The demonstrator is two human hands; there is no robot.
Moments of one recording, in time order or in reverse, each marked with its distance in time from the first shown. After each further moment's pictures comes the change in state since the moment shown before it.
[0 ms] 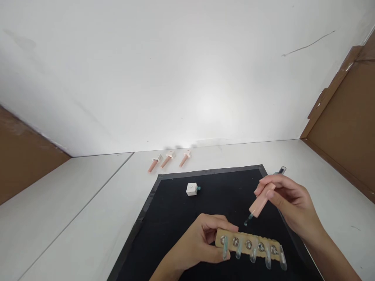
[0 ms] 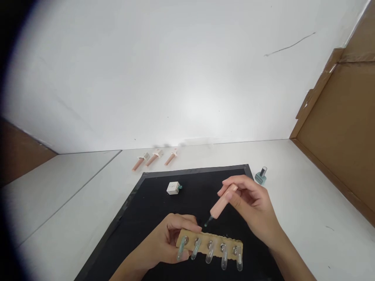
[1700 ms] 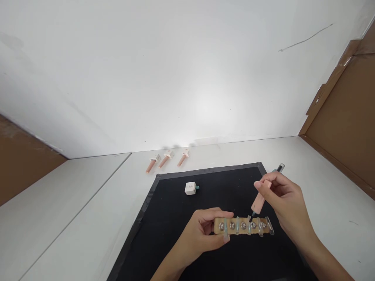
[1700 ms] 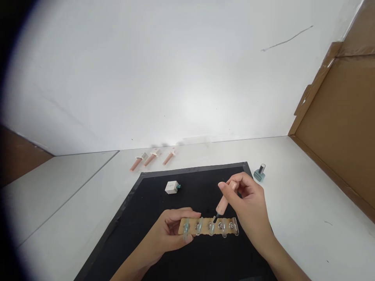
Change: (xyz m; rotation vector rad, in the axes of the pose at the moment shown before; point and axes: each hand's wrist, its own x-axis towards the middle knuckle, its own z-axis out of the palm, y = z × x) left_hand 0.007 -0.001 0.005 0.163 0.226 0.005; right_hand 0.000 0.000 0.020 -0.189 0.264 0.138
